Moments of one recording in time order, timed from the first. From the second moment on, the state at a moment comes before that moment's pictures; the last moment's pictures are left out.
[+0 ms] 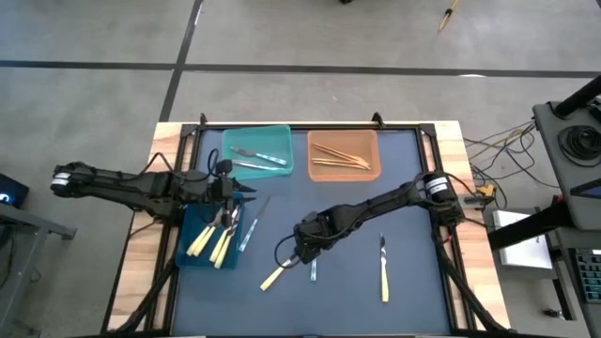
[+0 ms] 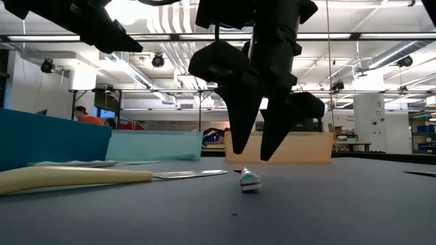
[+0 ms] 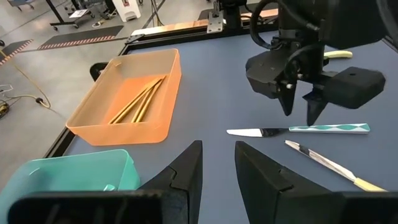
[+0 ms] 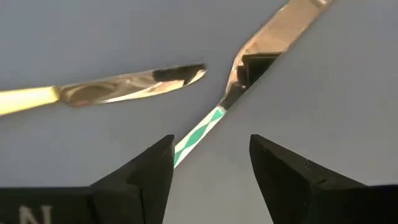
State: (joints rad) left arm -0.08 0.75 0.55 -0.20 -0.23 0.09; right arm 0.20 2.06 1.53 -0.76 -0.07 1.15
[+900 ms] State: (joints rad) left arm -0.08 0.78 0.55 -0.20 -0.23 0.08; right arm 0.19 2.12 1.53 -0.87 0.01 1.04
